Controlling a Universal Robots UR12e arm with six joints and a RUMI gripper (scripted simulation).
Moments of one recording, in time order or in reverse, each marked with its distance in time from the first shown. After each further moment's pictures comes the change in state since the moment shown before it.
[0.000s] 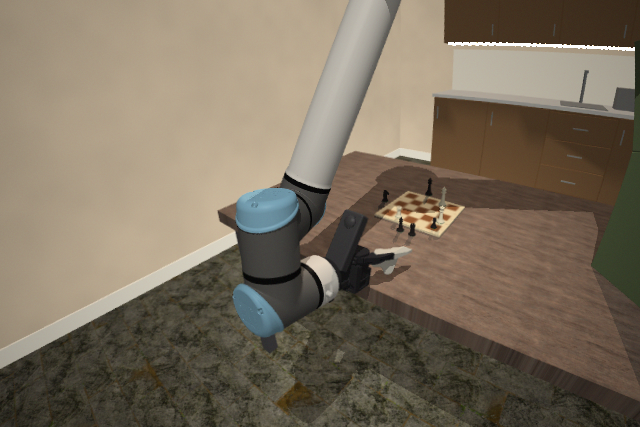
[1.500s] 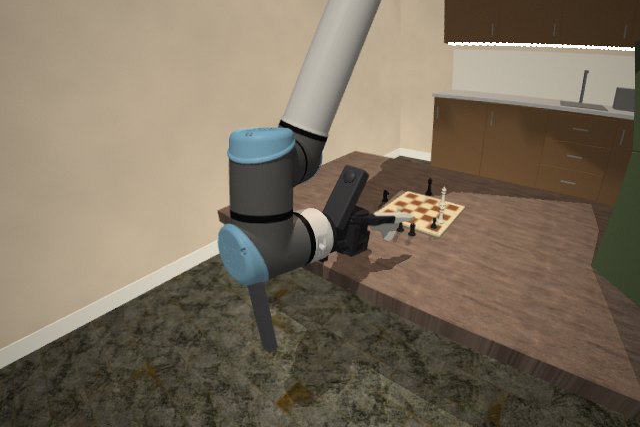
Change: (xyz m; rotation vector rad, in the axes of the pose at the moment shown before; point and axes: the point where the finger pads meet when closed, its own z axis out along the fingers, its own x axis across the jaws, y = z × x) arm 0.002 -0.084 -0.013 -0.028 0.039 0.048
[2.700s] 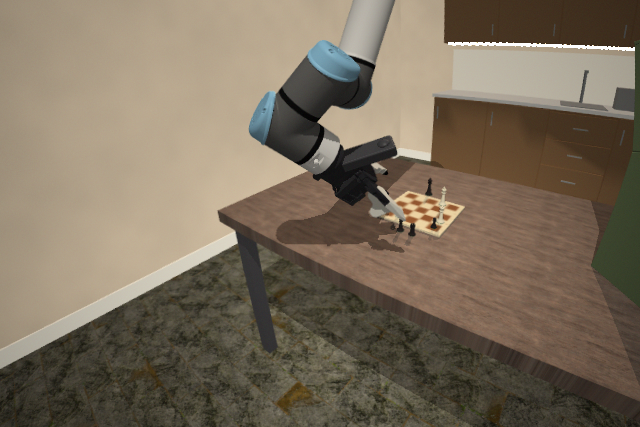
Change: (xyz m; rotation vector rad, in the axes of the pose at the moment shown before) arm -0.001 -0.016 0.061 -0.367 0.495 0.617
